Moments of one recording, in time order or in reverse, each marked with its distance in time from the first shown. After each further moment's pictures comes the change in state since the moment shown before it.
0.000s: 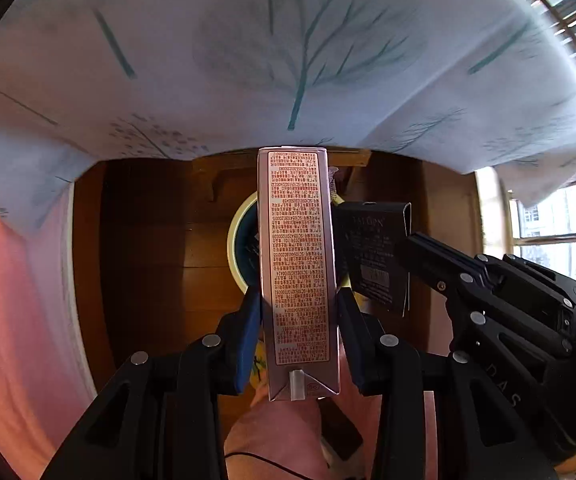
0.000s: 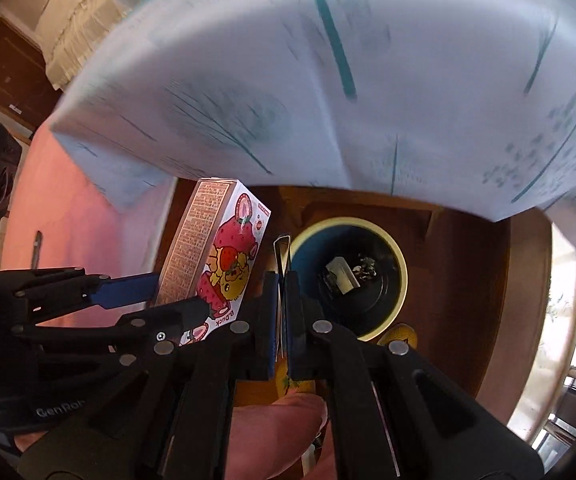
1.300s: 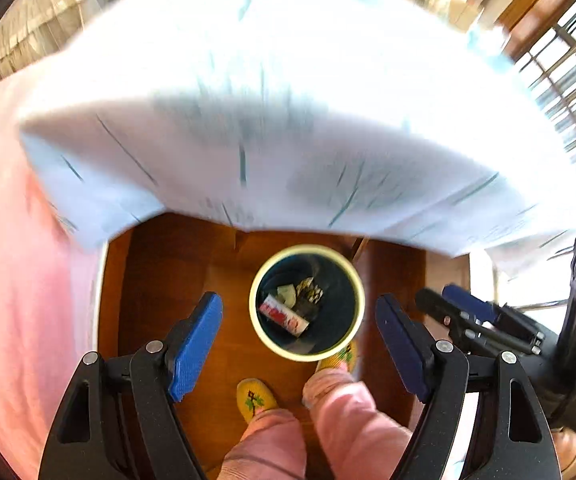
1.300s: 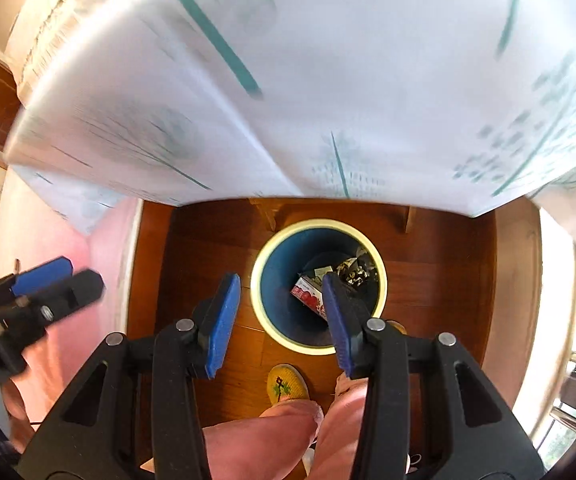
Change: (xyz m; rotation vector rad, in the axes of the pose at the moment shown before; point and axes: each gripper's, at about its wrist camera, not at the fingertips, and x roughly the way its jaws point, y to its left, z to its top) left arm -0.125 0.036 0.001 -0.125 -0.228 0.007; right arm -0.035 -0.018 0.023 0.100 -0.025 -0.051
